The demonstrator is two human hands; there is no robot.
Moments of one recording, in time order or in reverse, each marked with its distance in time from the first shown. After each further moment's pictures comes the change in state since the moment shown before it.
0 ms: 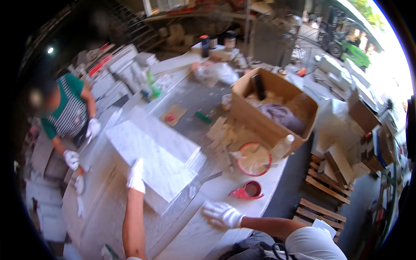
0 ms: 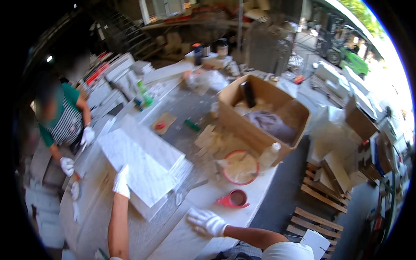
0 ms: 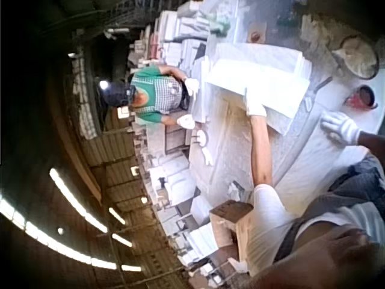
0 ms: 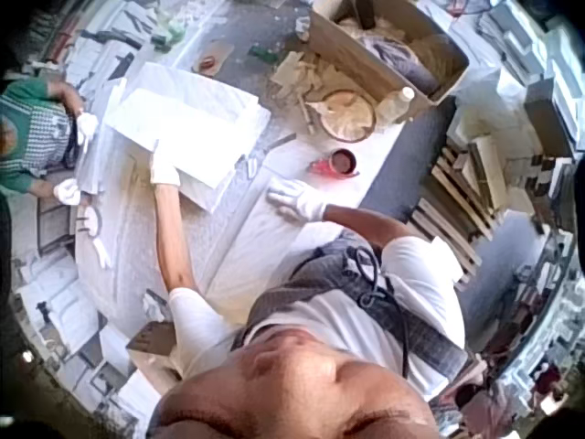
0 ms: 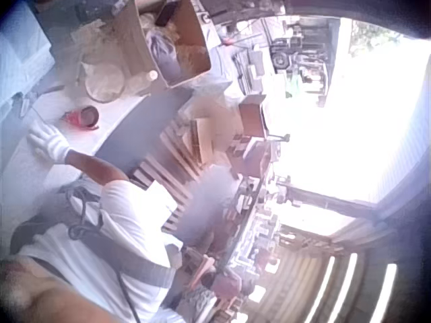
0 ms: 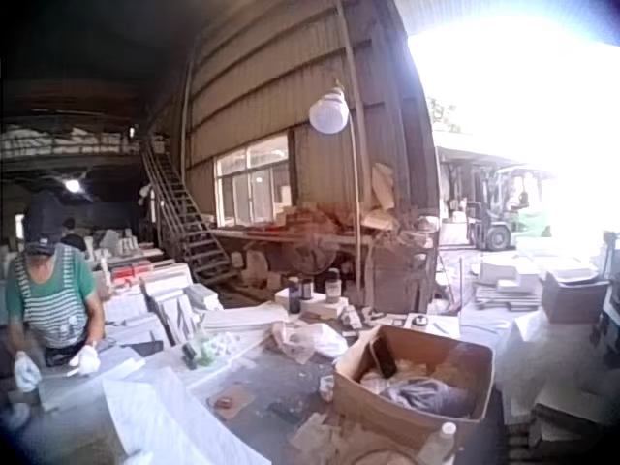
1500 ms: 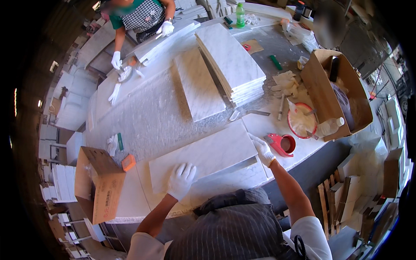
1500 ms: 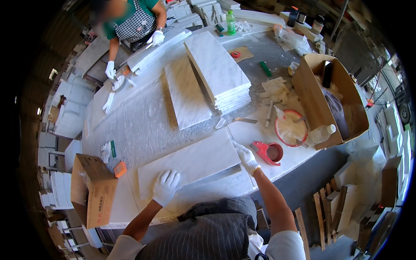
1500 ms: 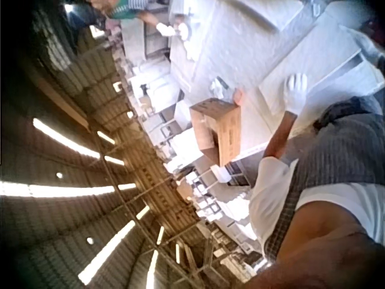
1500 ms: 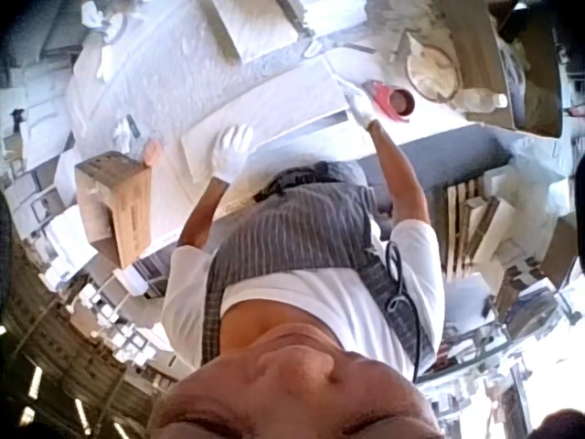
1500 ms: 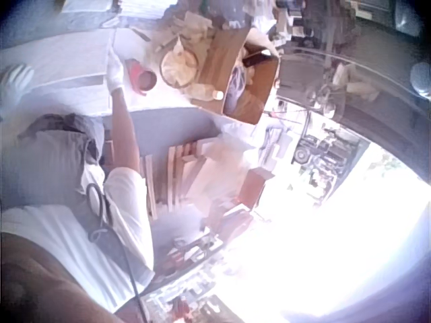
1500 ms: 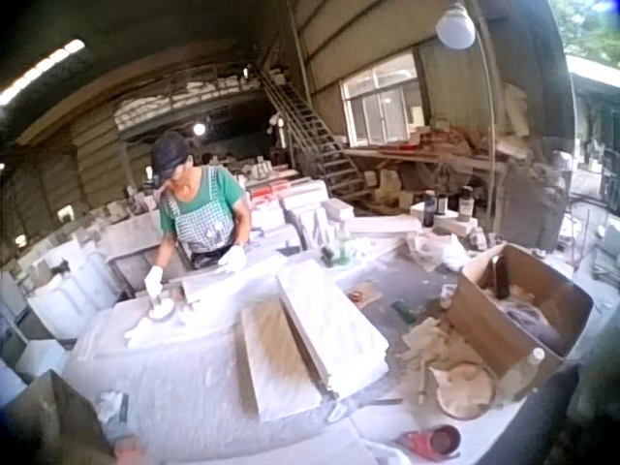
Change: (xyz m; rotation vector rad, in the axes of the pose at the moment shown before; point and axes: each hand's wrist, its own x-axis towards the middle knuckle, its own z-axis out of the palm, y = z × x) left_hand -0.403 -0.153 -0.066 1.746 -0.072 0.697; right_hand -0.011 0.034 -0.009 0.947 -0.082 0.457
